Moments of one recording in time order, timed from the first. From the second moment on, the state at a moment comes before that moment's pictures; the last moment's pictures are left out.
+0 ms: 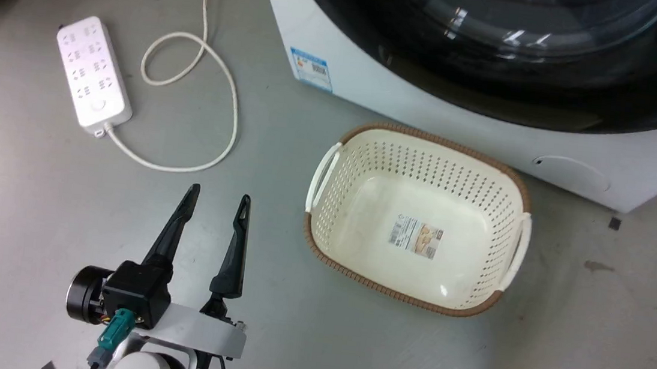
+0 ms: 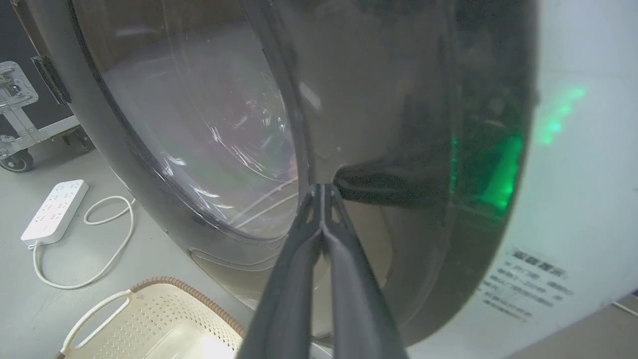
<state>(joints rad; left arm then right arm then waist) -0.13 0.05 -0.14 0.01 -0.12 -0.03 -0.26 -0.85 -0.44 0.06 0.56 0.26 0.14 0.01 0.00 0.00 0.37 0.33</state>
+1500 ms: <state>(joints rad) 0.04 0.05 -0.06 0.13 -0.10 -0.11 -0.25 0.10 -0.06 -0.08 0.05 -0.01 0.13 -0.25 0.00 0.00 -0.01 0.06</state>
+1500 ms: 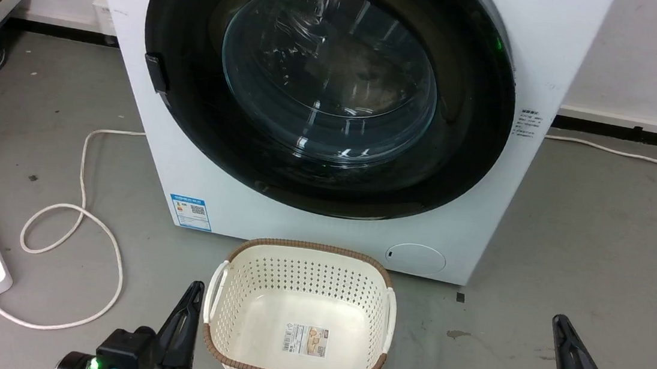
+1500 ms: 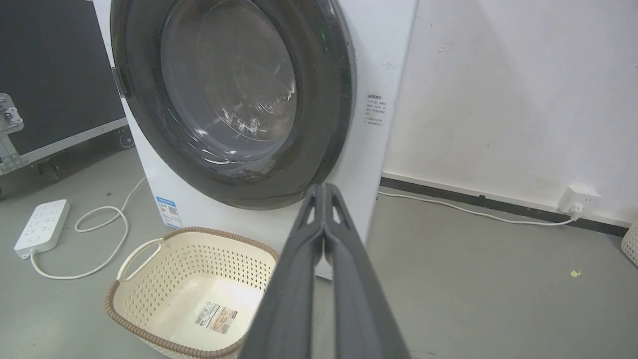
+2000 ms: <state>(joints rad) 0.04 0.05 -0.05 0.12 -0.09 -0.10 -0.22 0.10 -0.06 -0.07 0.05 -0.01 0.13 -0.22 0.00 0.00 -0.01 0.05</state>
